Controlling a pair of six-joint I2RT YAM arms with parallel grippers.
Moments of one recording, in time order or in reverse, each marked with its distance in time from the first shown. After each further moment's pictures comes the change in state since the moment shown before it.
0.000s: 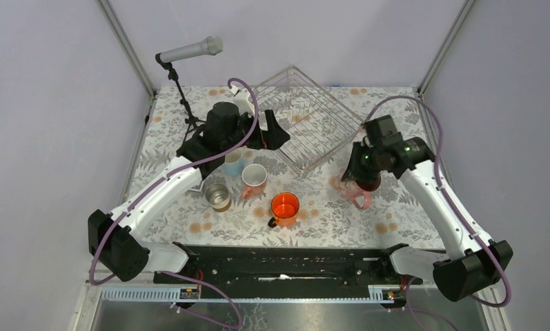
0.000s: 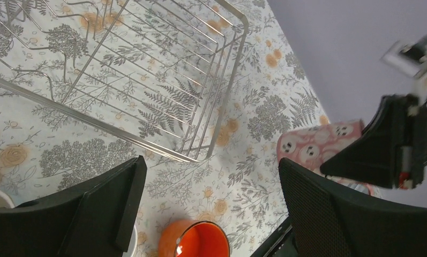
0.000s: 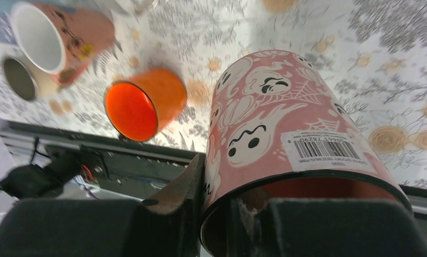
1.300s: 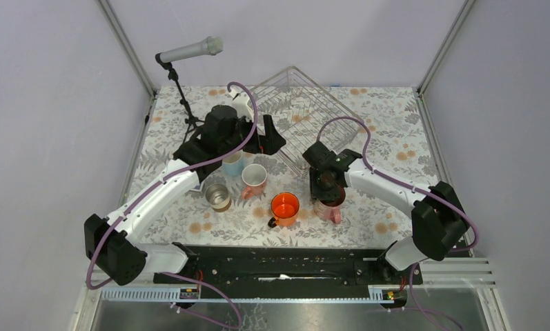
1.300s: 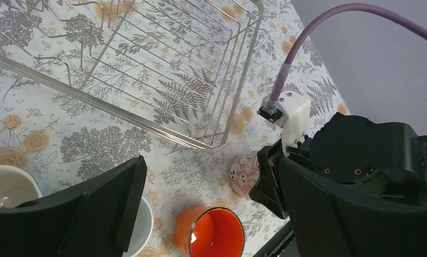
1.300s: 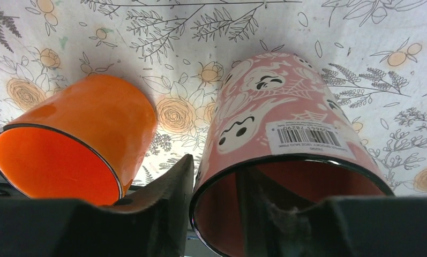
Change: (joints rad) left arm 0.000 -0.036 -0.021 -0.062 -0.022 0.060; right arm 0.402 0.328 -0.200 0.253 0.233 0.161
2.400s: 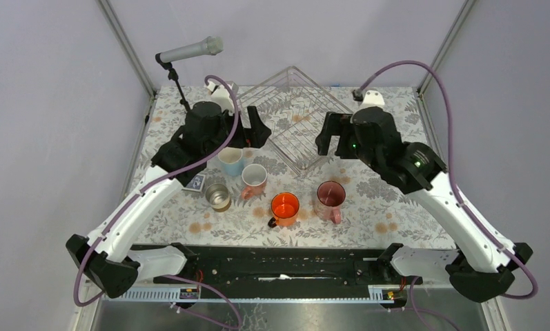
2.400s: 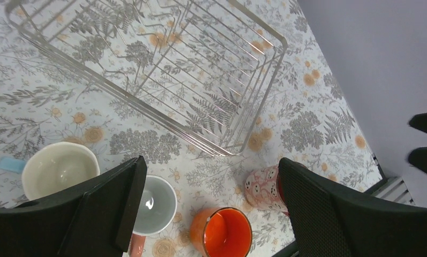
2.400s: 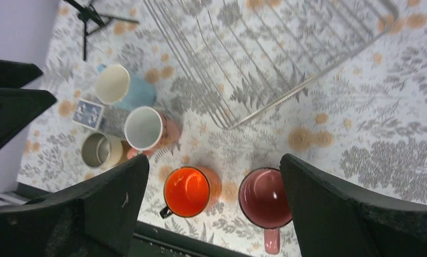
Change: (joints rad) left arm 0.000 -0.100 0.098 -0.171 -0.168 0.004; right arm 0.011 -0.339 0.413 -0.047 0.253 -0.155
